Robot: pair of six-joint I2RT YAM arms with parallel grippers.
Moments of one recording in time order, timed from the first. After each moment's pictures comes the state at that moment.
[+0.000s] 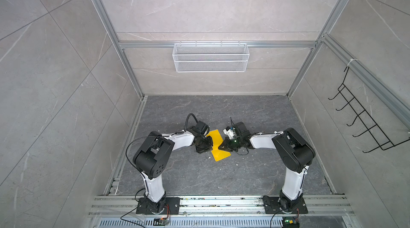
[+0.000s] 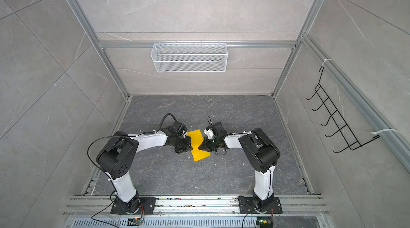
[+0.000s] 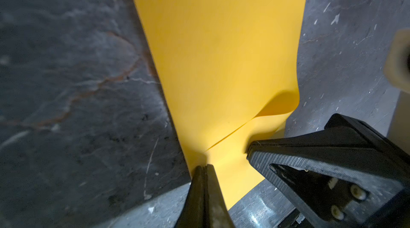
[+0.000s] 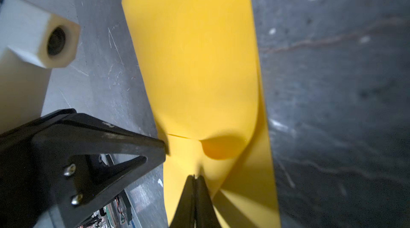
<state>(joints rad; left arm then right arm) -0.60 1.82 1.01 -0.36 0.37 -0.81 0.52 1.91 0.91 0.04 -0.66 0.66</state>
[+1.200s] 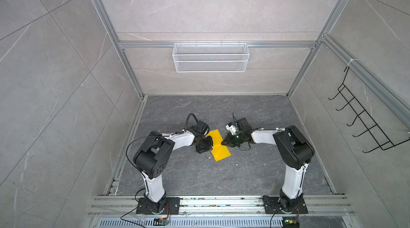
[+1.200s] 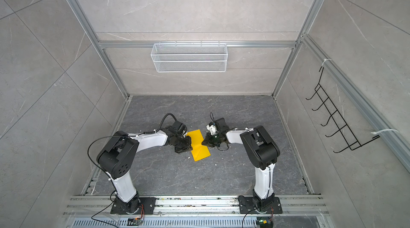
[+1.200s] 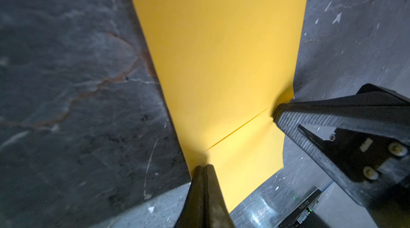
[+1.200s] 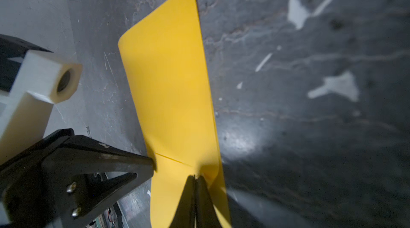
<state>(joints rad) -0.60 1.82 1.02 -0.37 0.37 -0.80 0.45 1.95 1.01 -0.07 -0.65 0.56</state>
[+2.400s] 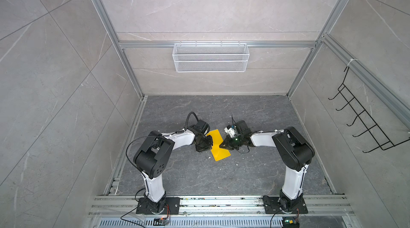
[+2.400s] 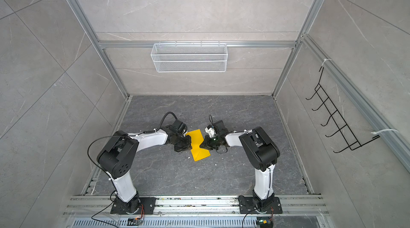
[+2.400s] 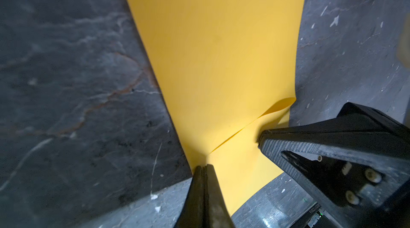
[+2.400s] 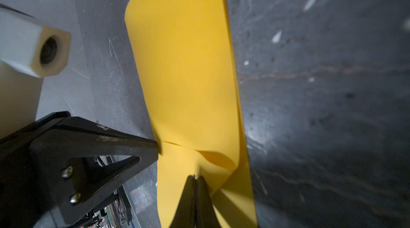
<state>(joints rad) -0.60 1.81 1.05 -0.40 0.35 -0.76 0.50 1.94 0.95 0.01 -0.68 0.65</state>
